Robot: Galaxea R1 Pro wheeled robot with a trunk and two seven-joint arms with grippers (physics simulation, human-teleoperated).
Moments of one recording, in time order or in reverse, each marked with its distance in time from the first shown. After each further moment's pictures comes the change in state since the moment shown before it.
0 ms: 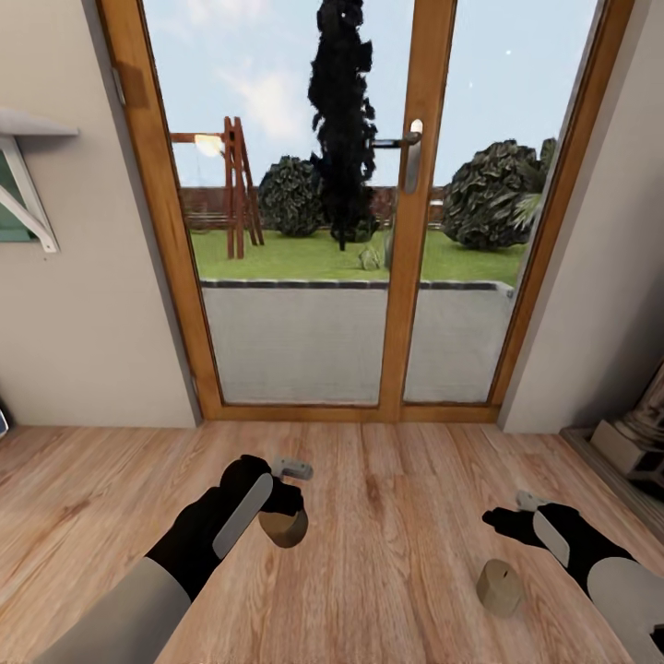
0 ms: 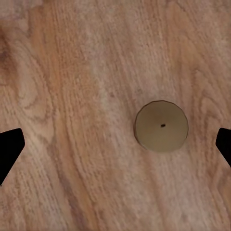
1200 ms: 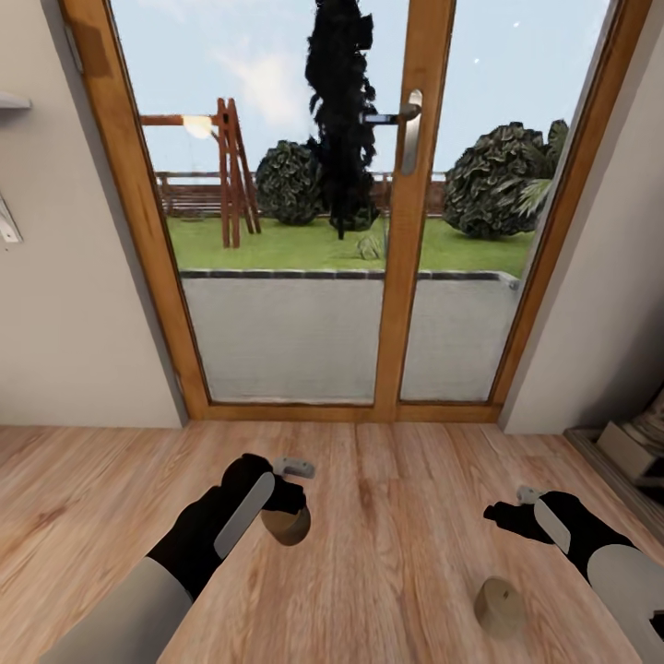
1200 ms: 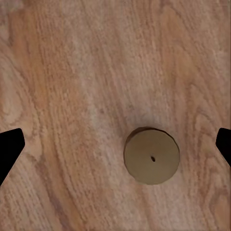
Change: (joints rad) left arm 0.000 -0.006 0.000 -0.012 0.000 0.000 0.000; right arm -0.036 -0.009 0.000 0.000 0.000 0.095 -0.007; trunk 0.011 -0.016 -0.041
